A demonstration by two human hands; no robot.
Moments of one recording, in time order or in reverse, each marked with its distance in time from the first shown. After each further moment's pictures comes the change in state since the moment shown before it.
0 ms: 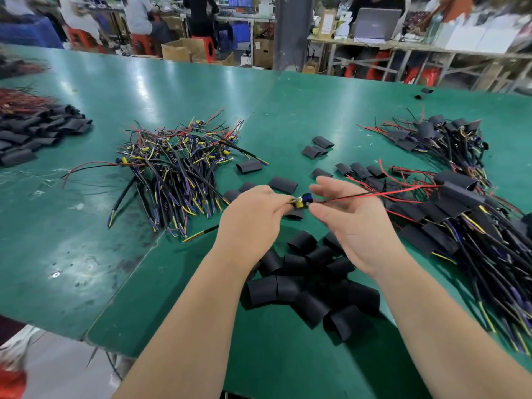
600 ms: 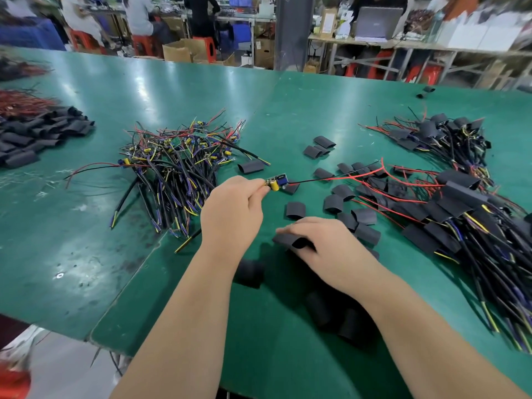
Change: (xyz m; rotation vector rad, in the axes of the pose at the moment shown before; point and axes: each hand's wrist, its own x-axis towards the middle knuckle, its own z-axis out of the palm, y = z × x) left_hand 0.002 -0.019 -0.006 -0.039 0.295 -0.133; right_hand -0.017 0.006 0.014 -1.178 -0.416 -0.310
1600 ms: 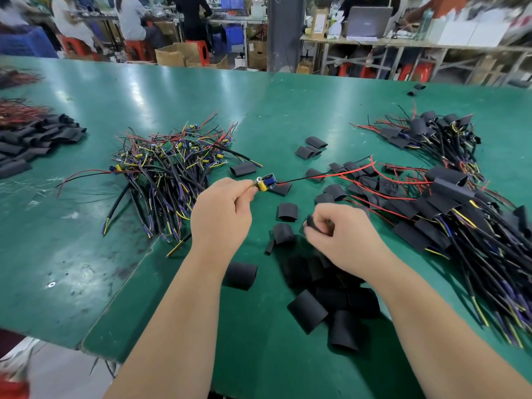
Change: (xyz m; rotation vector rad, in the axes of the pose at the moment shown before) left_hand 0.000 -0.004 0.002 -0.076 0.059 0.048; right_hand -0.003 0.027 -0.011 0.081 0.259 0.171
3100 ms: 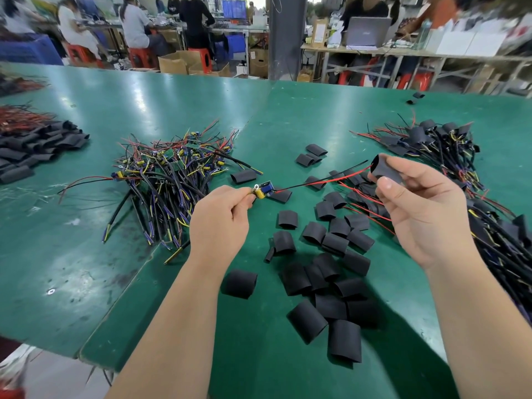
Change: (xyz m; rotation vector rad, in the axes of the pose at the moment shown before) left_hand 0.001 -0.006 0.001 -0.034 0.012 0.017; right_hand 0.007 0.020 -0.058 1.190 0.389 0.126
